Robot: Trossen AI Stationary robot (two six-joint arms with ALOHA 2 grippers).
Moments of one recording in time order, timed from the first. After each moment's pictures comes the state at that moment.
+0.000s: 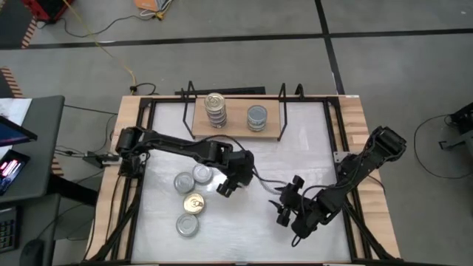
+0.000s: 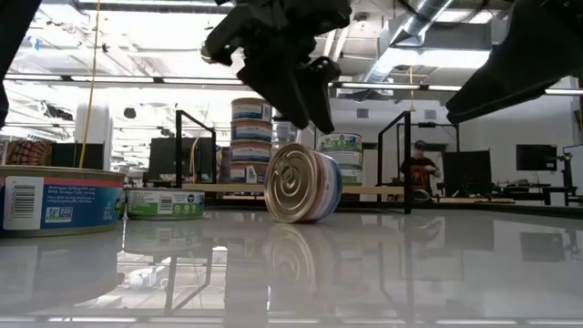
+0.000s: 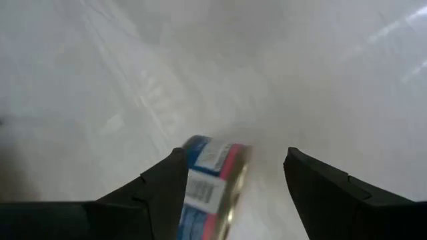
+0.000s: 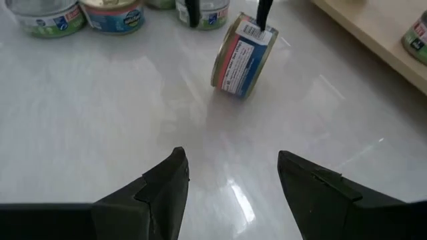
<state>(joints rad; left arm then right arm) -0.09 1.92 1.60 -0.70 0.07 0.48 0.74 1.59 0.91 -0.42 0.90 0.92</state>
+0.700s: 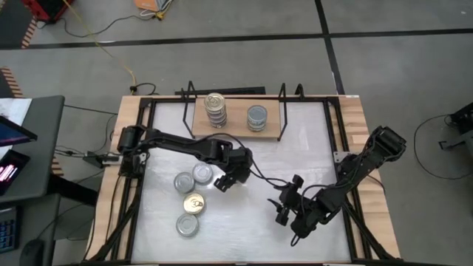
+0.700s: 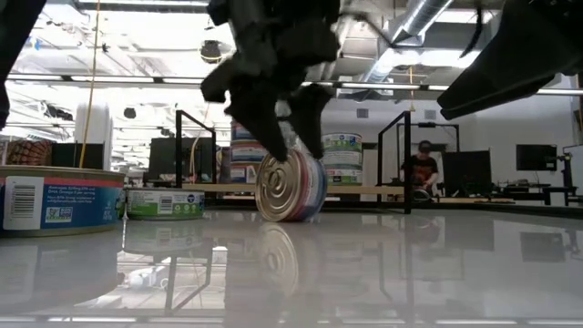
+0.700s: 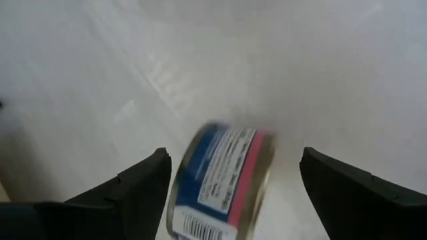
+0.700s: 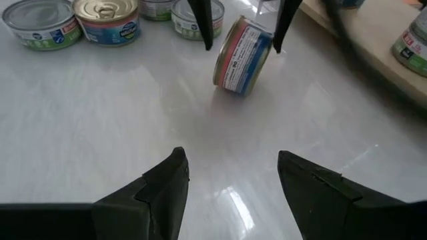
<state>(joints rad) -0.05 1.93 1.53 -0.69 0.02 0.61 0.74 1.59 0.91 -0.40 0.93 0.92</state>
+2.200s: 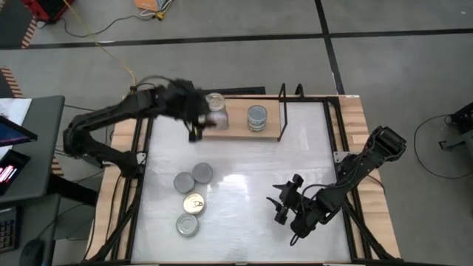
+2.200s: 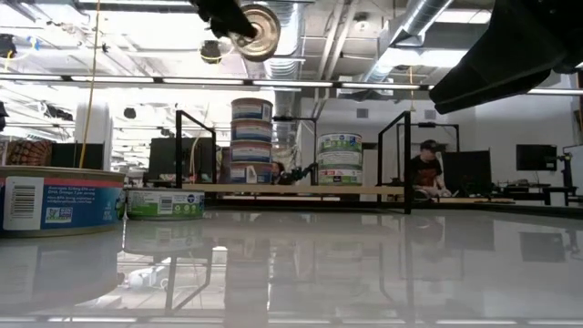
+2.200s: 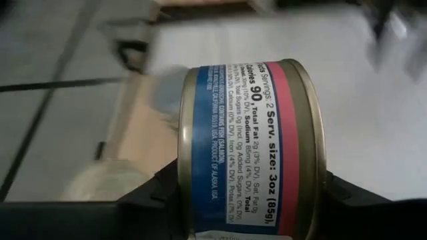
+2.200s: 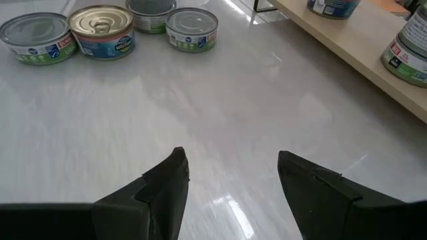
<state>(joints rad) 0.36 1.31 1.44 -0.73 0.10 0.31 0.74 1.59 0.91 -0.38 0.97 0.92</state>
